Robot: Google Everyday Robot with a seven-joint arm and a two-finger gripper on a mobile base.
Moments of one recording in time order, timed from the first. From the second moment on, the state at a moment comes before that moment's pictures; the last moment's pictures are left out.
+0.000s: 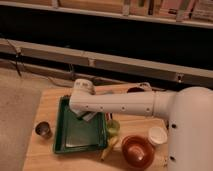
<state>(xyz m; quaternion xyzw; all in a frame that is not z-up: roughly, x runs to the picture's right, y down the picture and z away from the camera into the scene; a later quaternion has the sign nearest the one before) -0.063 0.068 0.820 -0.09 0.05 -0.11 0.99</state>
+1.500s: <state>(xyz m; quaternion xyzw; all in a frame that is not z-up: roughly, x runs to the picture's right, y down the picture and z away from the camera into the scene) 0.081 0.034 0.767 -0.02 0.11 0.12 0.99</state>
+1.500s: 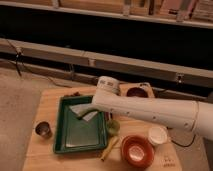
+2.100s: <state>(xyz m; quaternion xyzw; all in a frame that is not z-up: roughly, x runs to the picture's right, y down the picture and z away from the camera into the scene) 0.140 0.023 0.771 -0.01 0.12 0.22 0.97</state>
